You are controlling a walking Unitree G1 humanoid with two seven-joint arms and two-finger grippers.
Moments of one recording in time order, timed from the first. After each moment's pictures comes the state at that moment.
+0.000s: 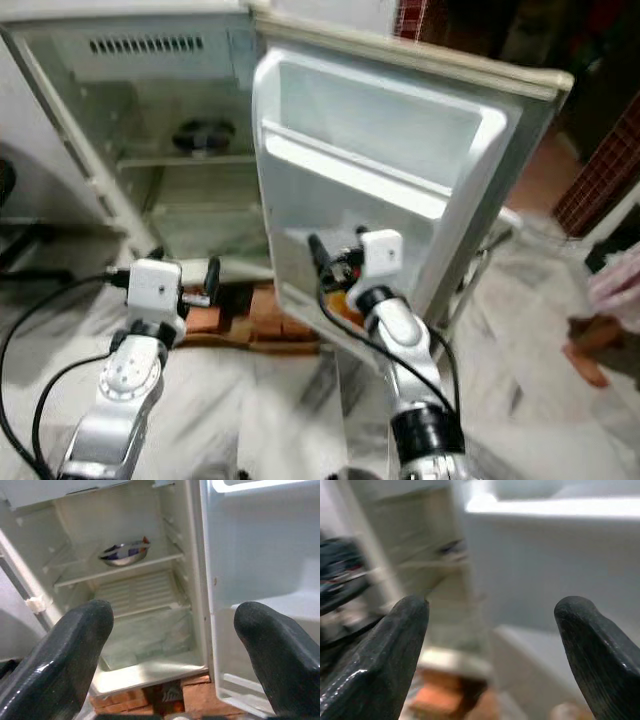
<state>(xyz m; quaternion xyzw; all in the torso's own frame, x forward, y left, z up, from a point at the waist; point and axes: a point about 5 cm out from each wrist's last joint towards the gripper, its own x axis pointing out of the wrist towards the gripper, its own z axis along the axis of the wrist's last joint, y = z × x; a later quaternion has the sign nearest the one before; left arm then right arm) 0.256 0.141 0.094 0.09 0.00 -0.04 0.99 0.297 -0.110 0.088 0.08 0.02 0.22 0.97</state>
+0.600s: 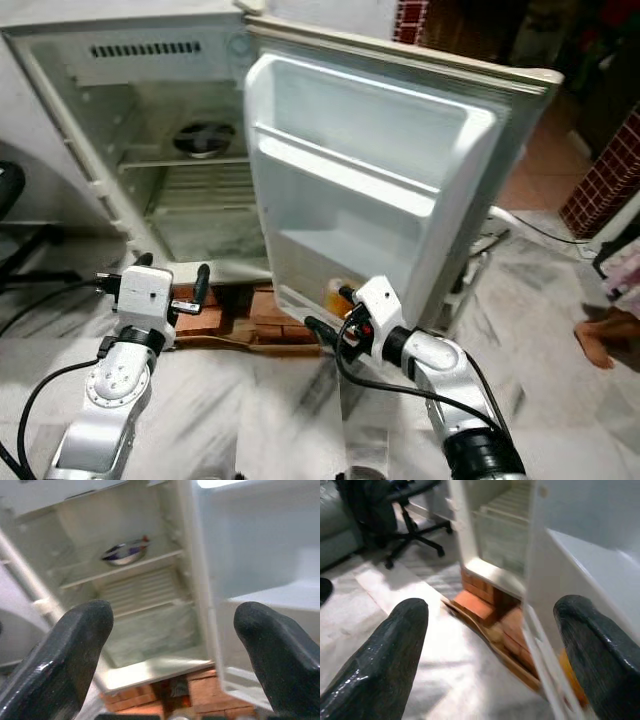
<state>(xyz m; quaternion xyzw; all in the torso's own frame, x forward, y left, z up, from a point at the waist) 0.251 0.147 0.090 0.11 0.01 -0.04 0.99 0.272 -0.158 0.054 -0.05 0.16 0.39 0.91</state>
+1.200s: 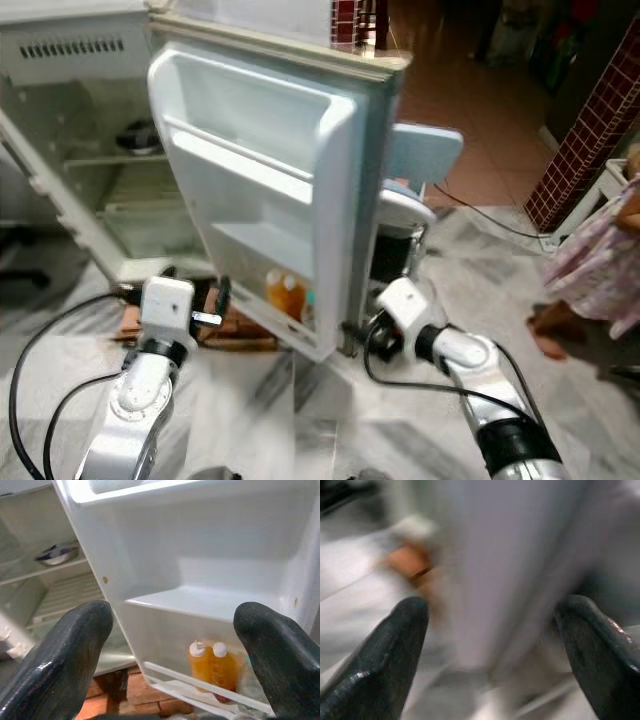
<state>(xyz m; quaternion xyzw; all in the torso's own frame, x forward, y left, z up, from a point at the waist) 0.242 0.138 0.080 0.10 0.03 -0.03 0.99 0.295 -0.190 0.066 -0.13 0.12 0.30 0.94</state>
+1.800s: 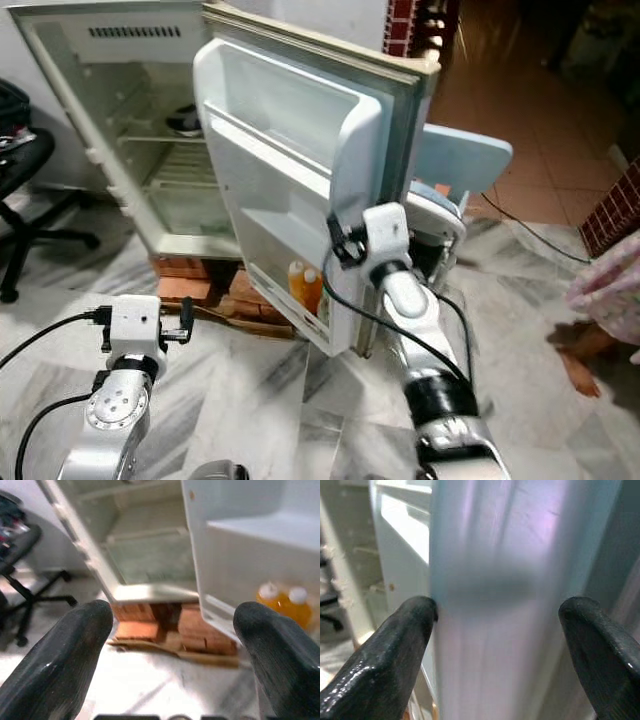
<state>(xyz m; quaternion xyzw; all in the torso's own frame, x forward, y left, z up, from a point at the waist) 0.232 0.166 0.056 0.10 0.13 0.04 0.99 0.337 -0.120 0.122 -0.04 -0.03 0.13 0.99</state>
